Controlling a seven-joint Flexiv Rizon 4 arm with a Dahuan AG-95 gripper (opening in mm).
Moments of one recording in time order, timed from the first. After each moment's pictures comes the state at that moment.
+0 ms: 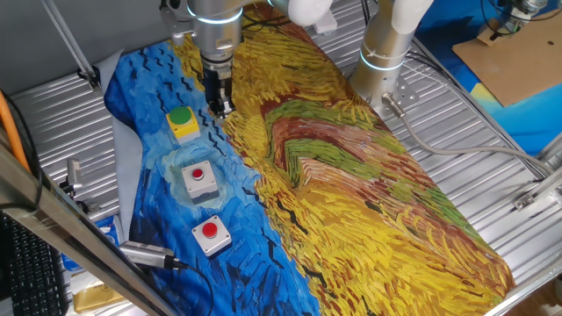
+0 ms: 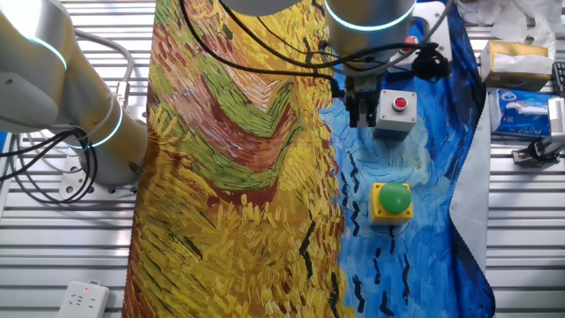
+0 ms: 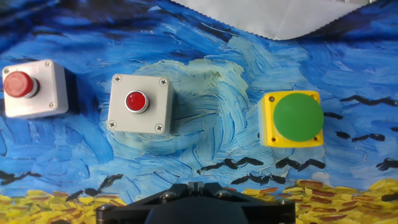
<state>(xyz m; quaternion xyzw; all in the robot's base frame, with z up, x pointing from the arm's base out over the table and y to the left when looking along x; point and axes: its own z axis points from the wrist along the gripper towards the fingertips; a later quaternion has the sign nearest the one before) 0.498 0.000 0.169 0.00 1.00 0.02 0.06</state>
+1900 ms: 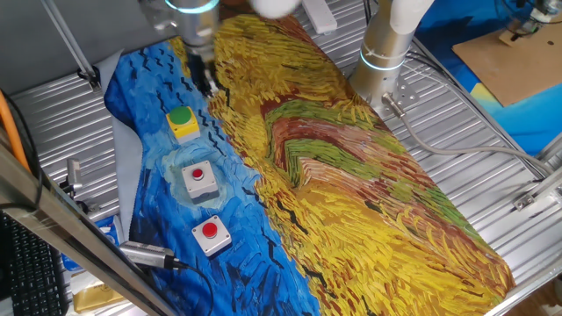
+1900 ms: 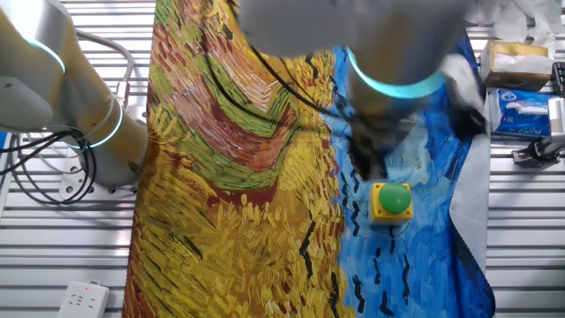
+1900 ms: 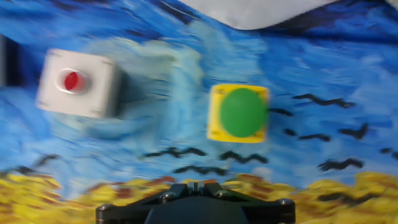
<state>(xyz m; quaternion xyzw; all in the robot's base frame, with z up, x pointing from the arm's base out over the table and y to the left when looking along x) 0.504 -0.101 0.157 -0.06 1.00 0.00 0.01</state>
